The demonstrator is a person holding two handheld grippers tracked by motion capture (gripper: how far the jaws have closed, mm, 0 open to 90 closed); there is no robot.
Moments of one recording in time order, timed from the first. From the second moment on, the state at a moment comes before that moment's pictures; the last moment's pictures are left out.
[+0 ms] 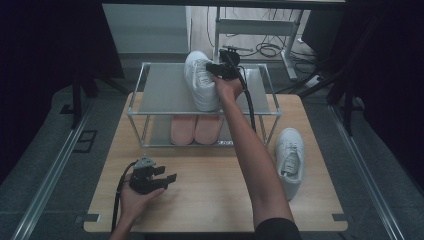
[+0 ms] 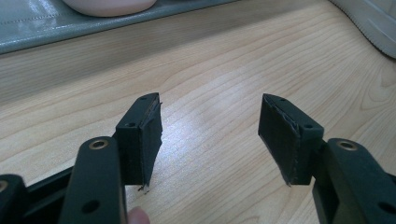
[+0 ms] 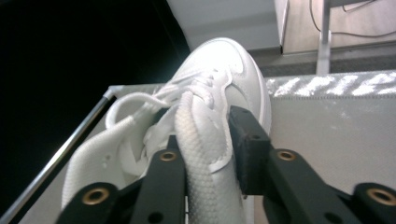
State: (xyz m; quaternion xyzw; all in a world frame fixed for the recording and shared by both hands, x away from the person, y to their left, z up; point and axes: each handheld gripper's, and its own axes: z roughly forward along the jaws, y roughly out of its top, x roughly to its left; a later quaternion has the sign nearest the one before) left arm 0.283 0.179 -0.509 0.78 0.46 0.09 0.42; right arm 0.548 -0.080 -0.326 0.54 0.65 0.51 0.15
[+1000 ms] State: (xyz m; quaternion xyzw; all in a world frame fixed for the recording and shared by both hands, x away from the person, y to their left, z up) left arm 0.281 0.172 -0.508 0.78 0.45 0.09 0.41; right arm 0.446 -0.174 -0.350 0.44 0.71 0.53 0.15
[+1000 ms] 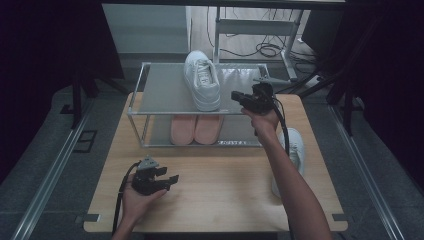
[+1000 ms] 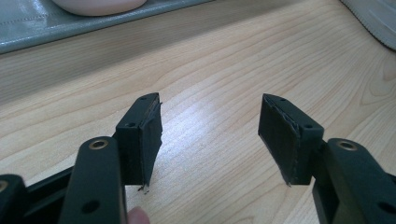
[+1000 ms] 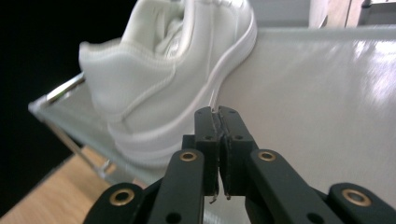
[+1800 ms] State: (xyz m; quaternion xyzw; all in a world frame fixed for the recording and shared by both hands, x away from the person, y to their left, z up) left arm 0.280 0.171 -0.508 0.78 0.45 0.09 0.42; right arm 0.441 -0.147 -0.365 0.41 0.73 0.53 0.13
